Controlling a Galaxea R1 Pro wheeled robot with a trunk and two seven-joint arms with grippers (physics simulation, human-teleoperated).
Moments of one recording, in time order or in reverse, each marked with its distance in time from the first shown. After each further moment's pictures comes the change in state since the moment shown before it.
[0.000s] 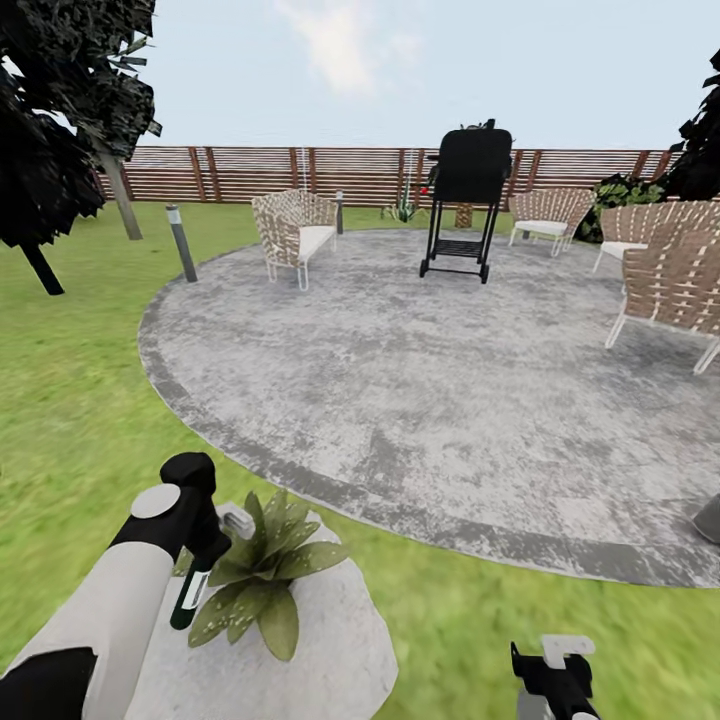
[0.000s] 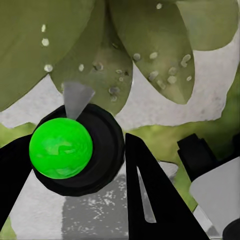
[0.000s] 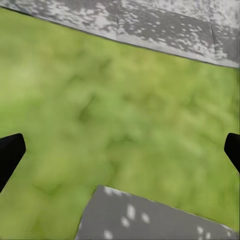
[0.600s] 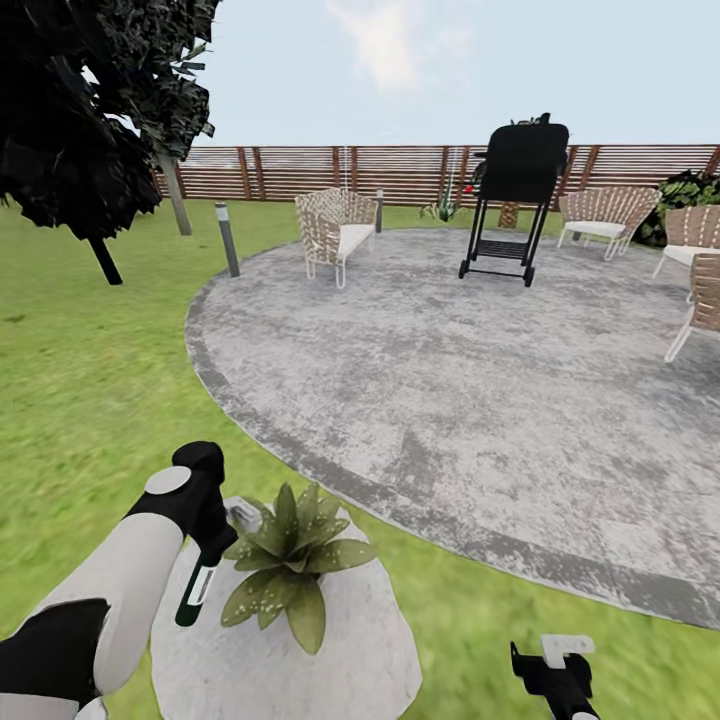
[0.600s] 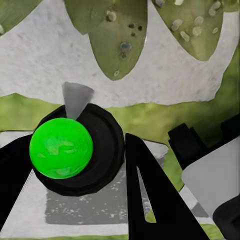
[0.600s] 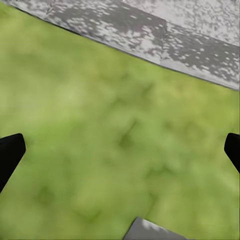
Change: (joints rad) left arm -0.111 -0.006 -0.002 0.188 -0.004 -0.014 0.000; right arm 0.000 0.000 0.000 0.000 0.000 0.000 0.002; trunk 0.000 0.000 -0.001
